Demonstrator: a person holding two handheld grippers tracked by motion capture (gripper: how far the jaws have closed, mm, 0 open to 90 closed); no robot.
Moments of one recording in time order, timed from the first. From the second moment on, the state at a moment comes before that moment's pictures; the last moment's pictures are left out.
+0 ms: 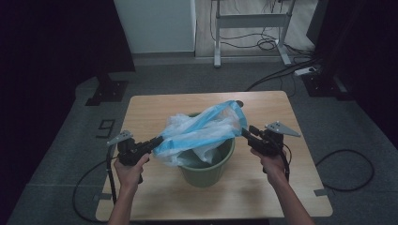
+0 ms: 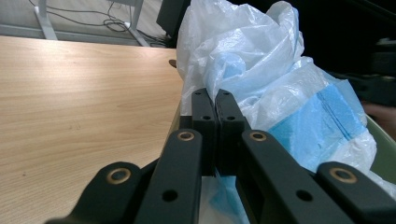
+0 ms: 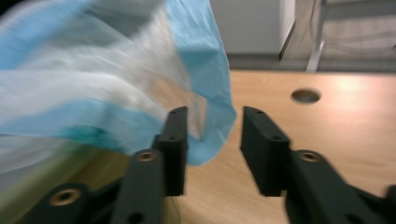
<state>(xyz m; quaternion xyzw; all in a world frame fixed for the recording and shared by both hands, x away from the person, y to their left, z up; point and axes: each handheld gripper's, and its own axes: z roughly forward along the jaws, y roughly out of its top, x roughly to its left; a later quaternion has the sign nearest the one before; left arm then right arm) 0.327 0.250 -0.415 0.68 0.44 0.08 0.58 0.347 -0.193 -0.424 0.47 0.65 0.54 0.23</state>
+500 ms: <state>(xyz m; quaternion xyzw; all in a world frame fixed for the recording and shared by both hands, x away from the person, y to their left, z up) 0.326 0.248 -0.414 0.68 0.44 0.08 0.58 0.307 -0.153 -0.403 0.34 0.72 0.55 0.27</state>
